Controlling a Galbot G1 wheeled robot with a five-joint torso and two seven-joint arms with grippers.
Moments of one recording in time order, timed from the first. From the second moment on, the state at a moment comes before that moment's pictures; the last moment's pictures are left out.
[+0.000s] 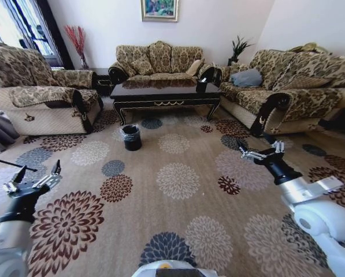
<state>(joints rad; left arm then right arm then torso) 1.81 -1.29 -1.25 -2.46 -0.75 0.13 -0.04 -1.65 0.73 1.01 2.26 0.77 0.09 -0.05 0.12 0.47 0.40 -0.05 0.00</state>
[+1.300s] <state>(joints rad) 1.80 -1.28 -1.25 -2.50 -0.79 0.17 -0.07 -1.65 0.73 1.02 2.30 0.73 0.00 0.14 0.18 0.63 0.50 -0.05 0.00</state>
